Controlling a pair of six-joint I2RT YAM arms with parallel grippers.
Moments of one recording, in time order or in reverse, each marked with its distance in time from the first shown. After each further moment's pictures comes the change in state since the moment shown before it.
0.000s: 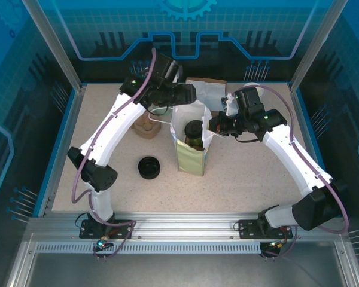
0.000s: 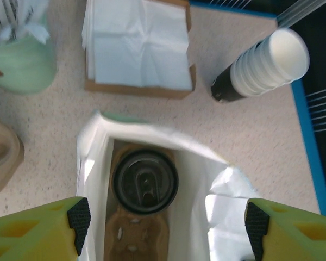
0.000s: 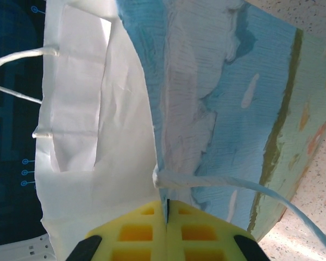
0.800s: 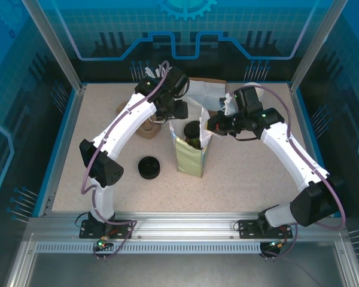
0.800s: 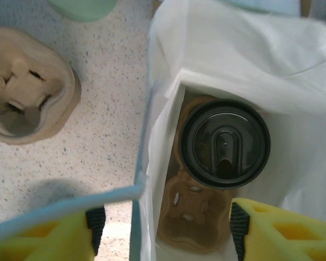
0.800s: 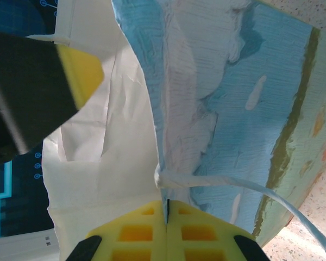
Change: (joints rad) left arm -0.005 0.076 -0.082 -0.155 -0.084 -0.010; right arm -0.014 0.035 -0.005 0.025 -0.066 0.003
